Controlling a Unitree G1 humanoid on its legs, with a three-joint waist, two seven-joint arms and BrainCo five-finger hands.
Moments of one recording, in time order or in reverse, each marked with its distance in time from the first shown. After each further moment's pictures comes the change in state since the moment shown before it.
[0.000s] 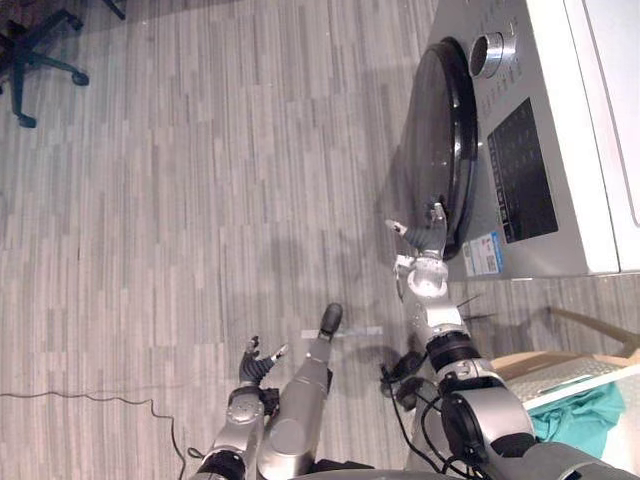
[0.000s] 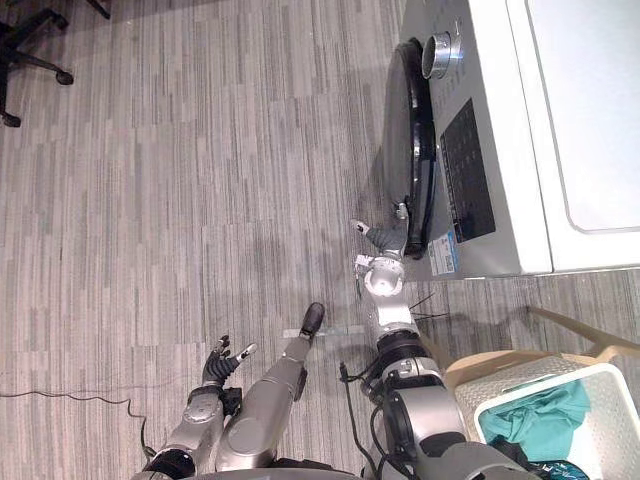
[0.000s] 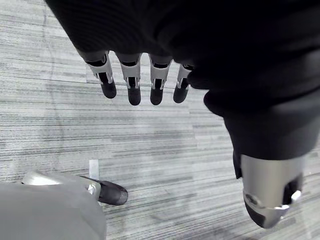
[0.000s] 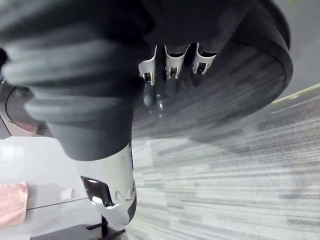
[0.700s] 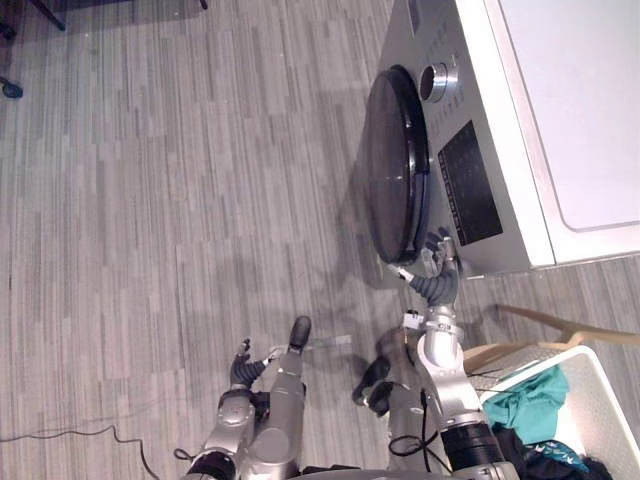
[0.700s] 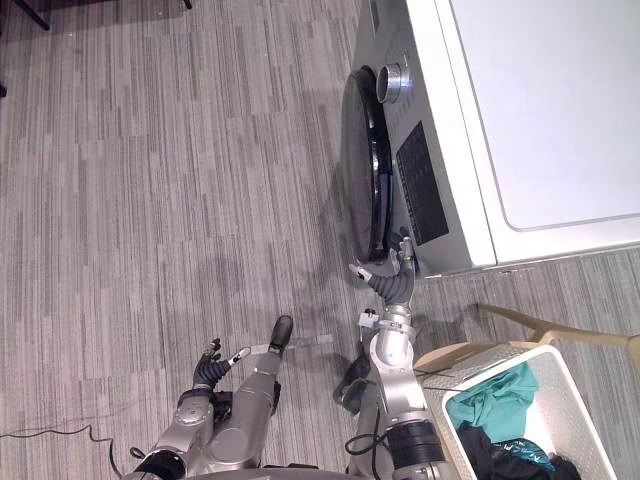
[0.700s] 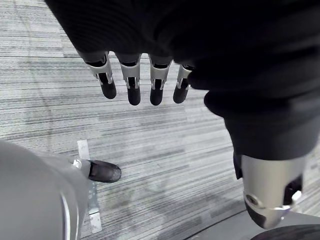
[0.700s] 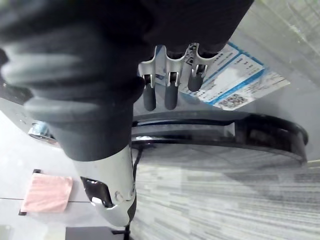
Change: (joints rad) left arm 0.010 0.054 -0.029 0.033 0.021 0.003 -0.017; right arm 0.437 0.027 0.107 -0.433 -0.156 -0.059 0.050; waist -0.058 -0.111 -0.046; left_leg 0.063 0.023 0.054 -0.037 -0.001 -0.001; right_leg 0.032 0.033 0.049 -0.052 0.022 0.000
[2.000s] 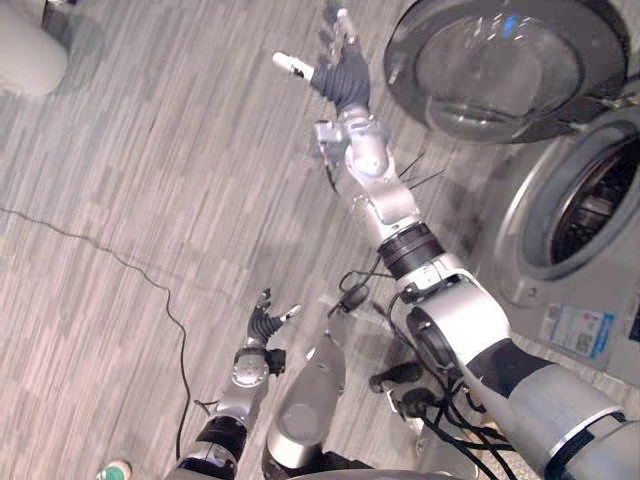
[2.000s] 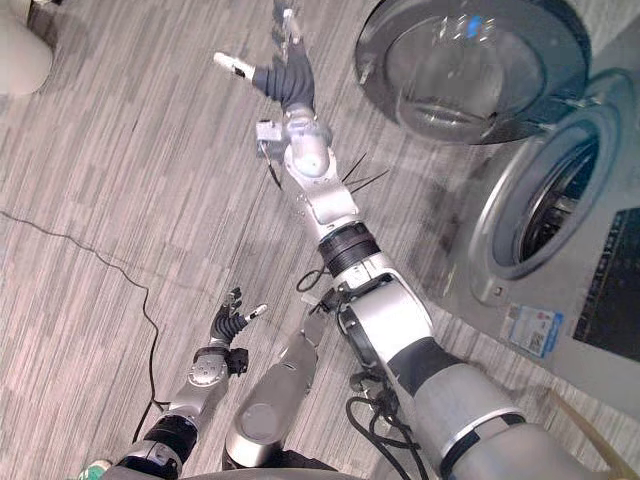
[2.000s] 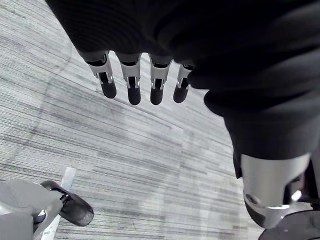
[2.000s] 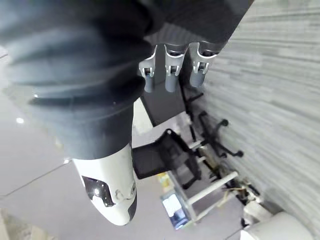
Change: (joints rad) left arm -0.114 -0.004 -0.047 -0.165 -0.058 -0.041 -0.025; right arm -1.089 -0.062 0.118 0.522 0.511 -0.017 0.131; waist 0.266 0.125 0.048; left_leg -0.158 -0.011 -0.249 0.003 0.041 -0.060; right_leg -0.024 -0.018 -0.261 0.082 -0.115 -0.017
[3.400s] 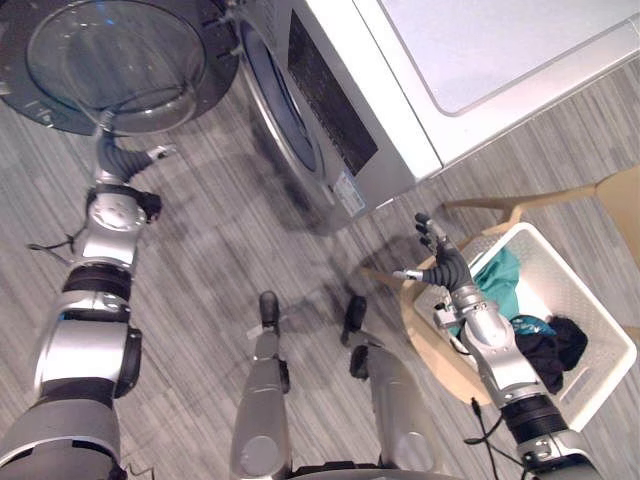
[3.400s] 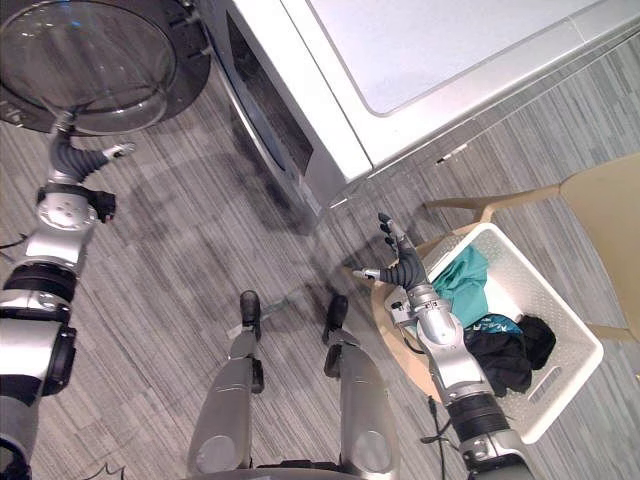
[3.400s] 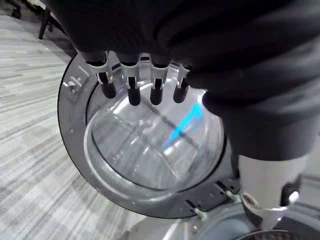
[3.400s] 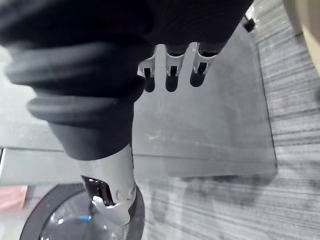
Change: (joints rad) left arm -0.813 0.664 0.125 0.321 0.178 0.108 0.054; right arm 0.994 -0.262 -0.116 -0.499 -0.232 -0.053 0.238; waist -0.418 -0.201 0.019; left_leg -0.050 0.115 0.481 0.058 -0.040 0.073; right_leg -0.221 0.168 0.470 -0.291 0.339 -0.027
